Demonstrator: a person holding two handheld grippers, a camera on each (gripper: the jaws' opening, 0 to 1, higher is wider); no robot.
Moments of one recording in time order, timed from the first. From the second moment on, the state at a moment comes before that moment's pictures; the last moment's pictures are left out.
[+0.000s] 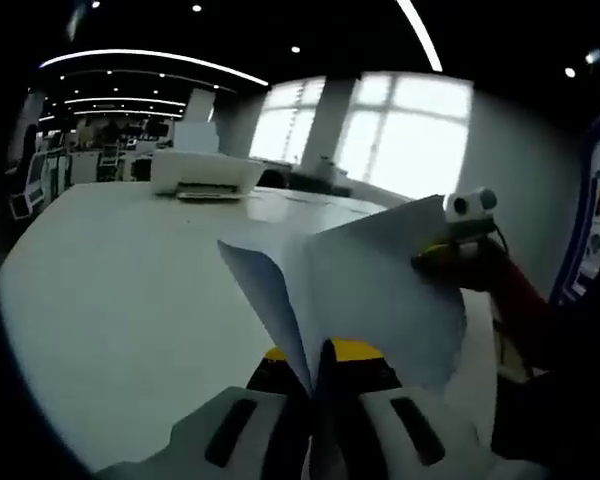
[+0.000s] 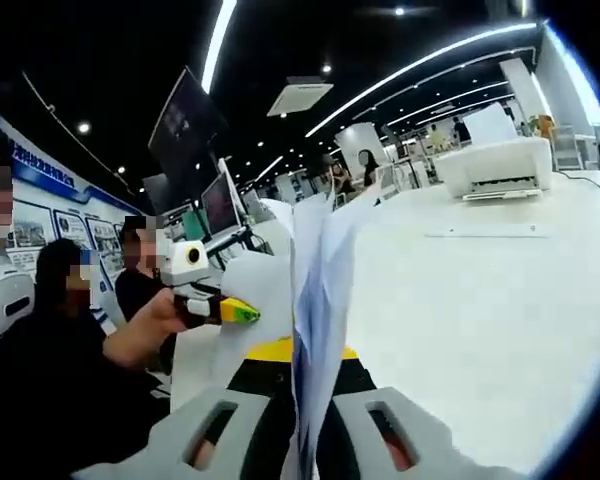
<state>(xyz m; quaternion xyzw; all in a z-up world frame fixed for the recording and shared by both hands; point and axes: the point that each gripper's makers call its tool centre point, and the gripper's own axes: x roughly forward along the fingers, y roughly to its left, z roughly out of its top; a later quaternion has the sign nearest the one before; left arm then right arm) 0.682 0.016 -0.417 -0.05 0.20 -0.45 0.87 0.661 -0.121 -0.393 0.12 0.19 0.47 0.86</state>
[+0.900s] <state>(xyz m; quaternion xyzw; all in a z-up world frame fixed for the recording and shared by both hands) 0.714 0.031 -0.438 -0.02 0.19 -0.38 0.90 0.690 -0.129 -0.424 0.10 0.20 0.44 0.87</state>
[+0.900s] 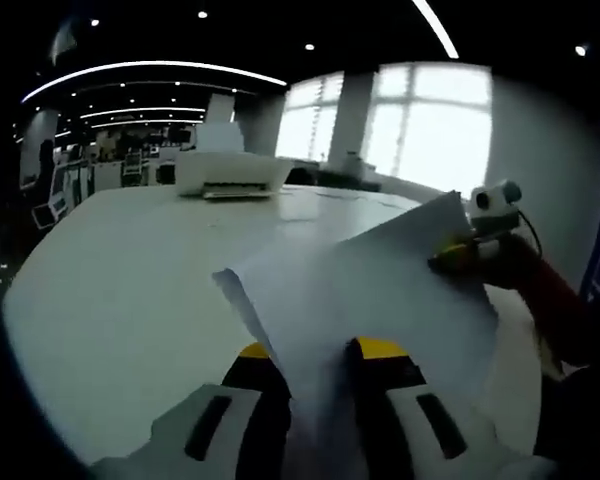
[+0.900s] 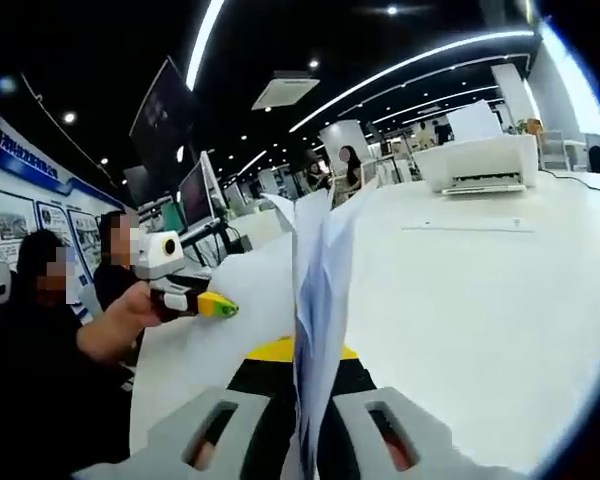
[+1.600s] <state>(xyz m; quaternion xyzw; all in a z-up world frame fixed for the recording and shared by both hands) 0.717 0.048 -0.428 -0.01 0.18 -0.36 0.92 0.709 -0.146 -0.445 0.08 0.23 0.42 0.87</state>
